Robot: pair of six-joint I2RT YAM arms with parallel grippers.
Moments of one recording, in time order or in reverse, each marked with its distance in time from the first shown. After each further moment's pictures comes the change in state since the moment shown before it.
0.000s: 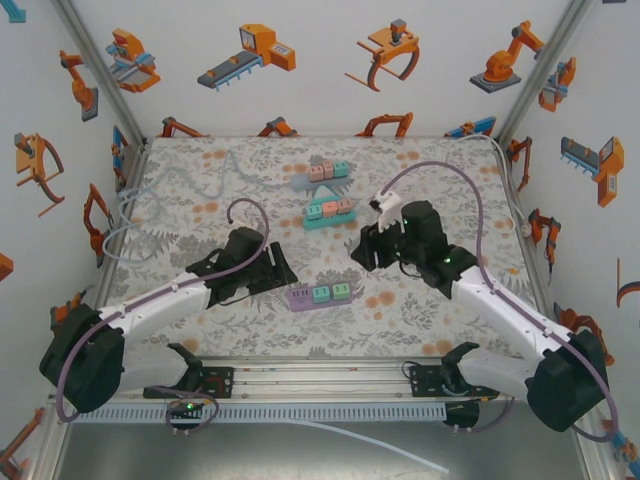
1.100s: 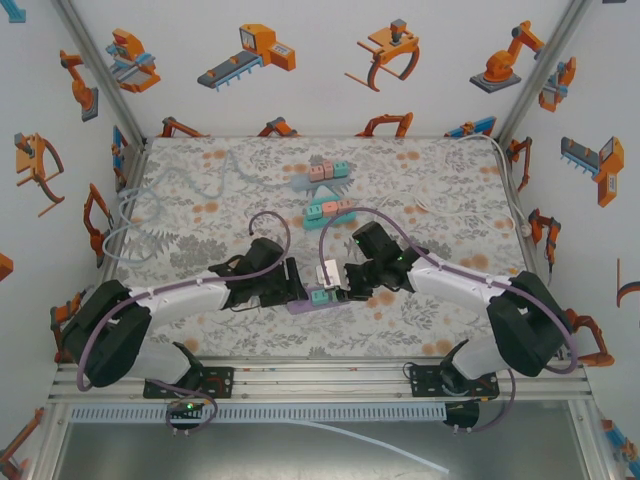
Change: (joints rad) left arm -0.116 0.159 -0.003 0.043 0.003 -0.027; right arm 0.158 0.333 0.021 -0.136 -0.260 -0.966
